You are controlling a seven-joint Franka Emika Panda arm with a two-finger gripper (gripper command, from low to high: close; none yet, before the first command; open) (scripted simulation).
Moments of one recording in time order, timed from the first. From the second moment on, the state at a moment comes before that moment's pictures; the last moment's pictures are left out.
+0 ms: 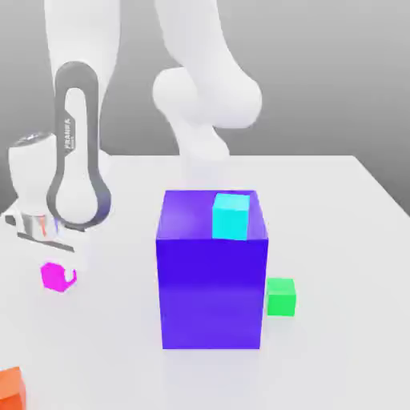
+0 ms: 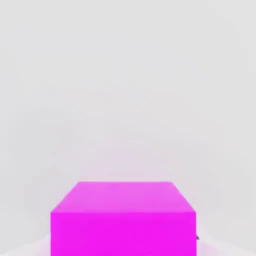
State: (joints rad) arm -0.61 0.30 -0.22 -2.76 0.63 3.04 -0.26
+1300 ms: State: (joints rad) arm 0.36 0.03 -0.27 -2.40 -0.63 2.39 -0.42
